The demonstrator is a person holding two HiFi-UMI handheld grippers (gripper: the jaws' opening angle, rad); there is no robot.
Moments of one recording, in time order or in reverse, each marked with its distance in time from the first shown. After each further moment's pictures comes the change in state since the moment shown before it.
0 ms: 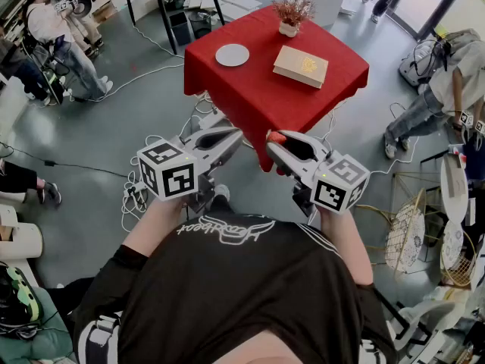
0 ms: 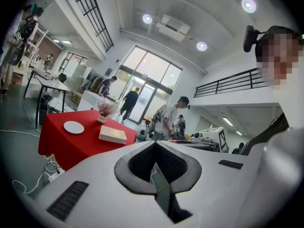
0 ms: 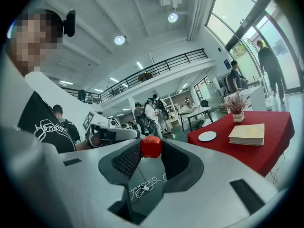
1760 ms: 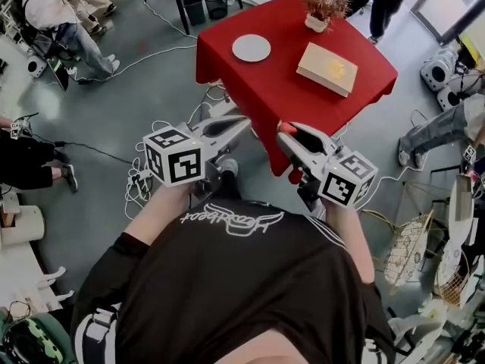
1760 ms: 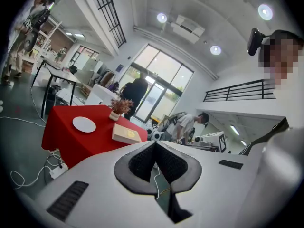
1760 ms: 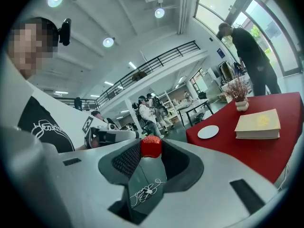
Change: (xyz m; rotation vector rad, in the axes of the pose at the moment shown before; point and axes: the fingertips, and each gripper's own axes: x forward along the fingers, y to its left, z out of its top) left arm 0.032 0.119 0.021 -0.113 0.003 0.043; right arm 0.089 -0.086 0.002 0.111 0.020 0.004
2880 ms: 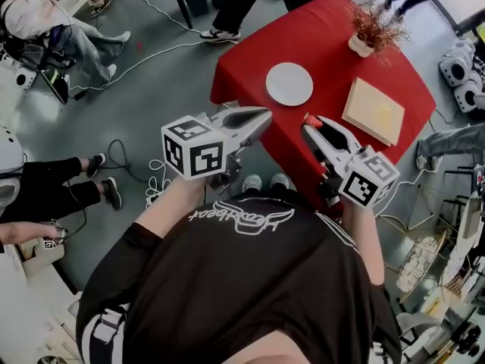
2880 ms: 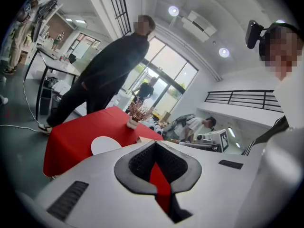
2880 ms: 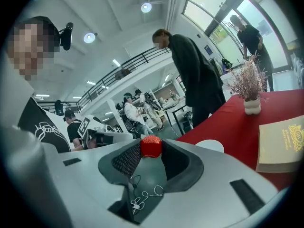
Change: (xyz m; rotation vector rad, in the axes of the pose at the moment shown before) left arm 0.043 0.259 0.143 -0.067 0.107 -0.057; right arm 0.236 -0.147 0.087 0.099 0.025 -0.155
